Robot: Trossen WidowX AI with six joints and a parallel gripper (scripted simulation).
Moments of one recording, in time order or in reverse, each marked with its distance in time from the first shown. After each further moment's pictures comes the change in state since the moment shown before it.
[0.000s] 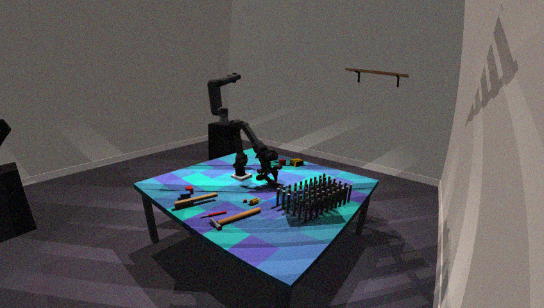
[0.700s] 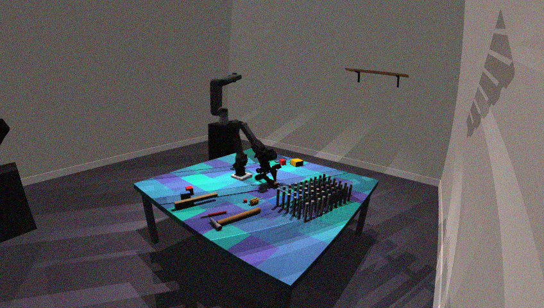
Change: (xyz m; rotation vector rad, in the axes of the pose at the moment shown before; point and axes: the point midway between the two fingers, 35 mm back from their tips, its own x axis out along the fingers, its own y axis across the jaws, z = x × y) arm -0.004 0.000 0.011 0.000 -0.003 0.001
